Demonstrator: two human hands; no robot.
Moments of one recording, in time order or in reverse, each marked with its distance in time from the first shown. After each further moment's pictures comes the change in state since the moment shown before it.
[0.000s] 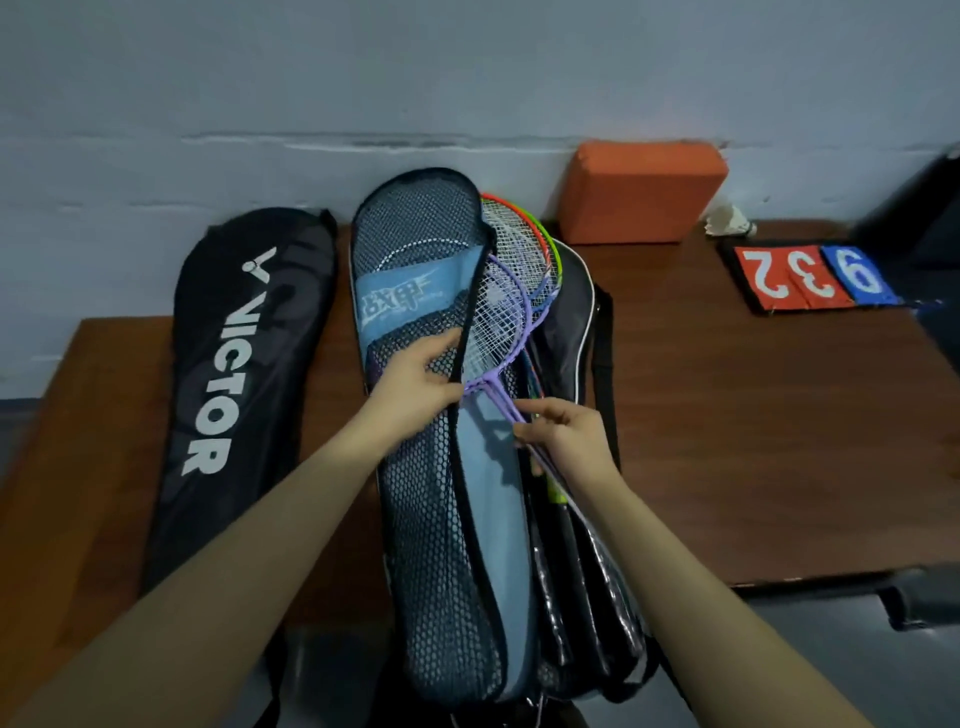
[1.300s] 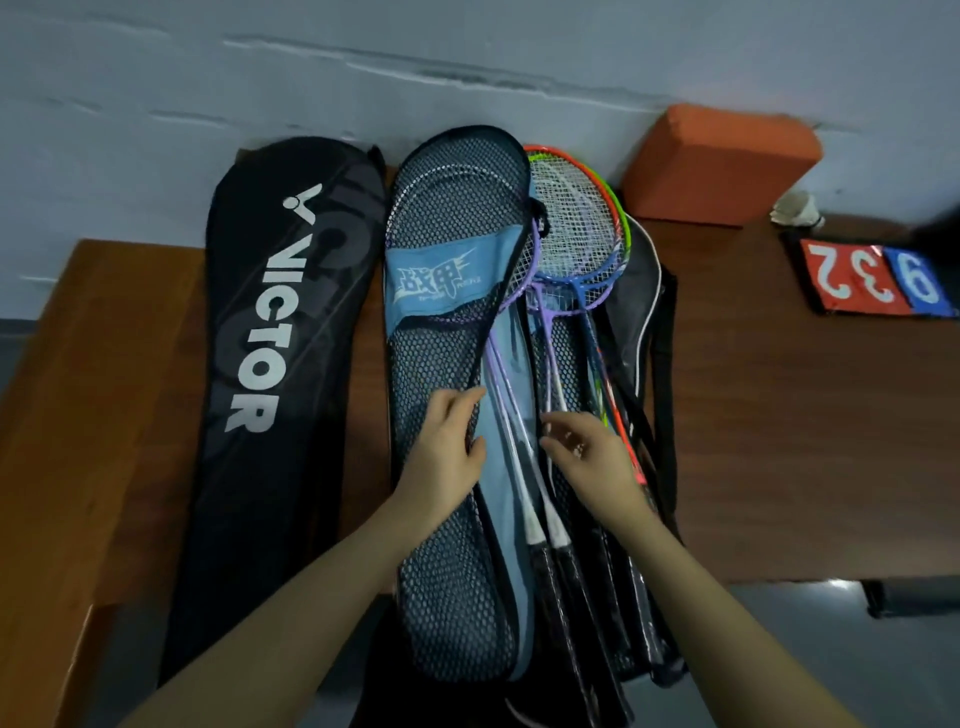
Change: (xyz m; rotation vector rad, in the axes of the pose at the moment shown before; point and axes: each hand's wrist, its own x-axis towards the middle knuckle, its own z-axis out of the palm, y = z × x) left_hand -0.047 -0.115 0.003 0.171 0.126 0.202; right_hand 0.009 0.056 0.042 -0.720 -0.033 -0.334
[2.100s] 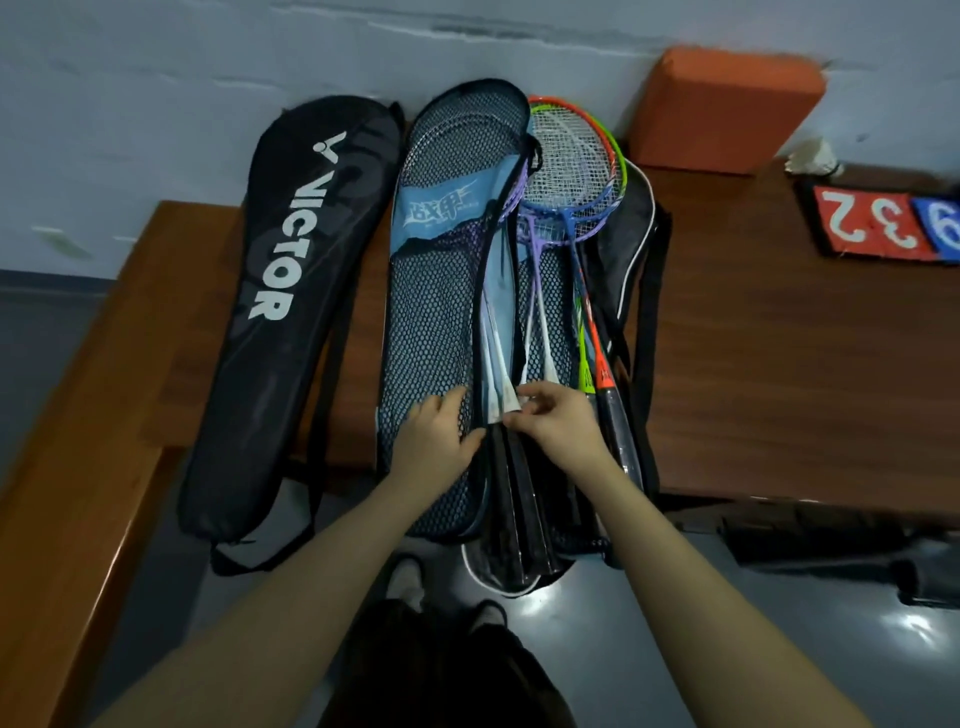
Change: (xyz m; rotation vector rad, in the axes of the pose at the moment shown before) left_hand -0.107 0.019 0.060 0.367 0.009 -0.229; right_hand -0.079 0.020 0.004 0.319 -0.131 0.184
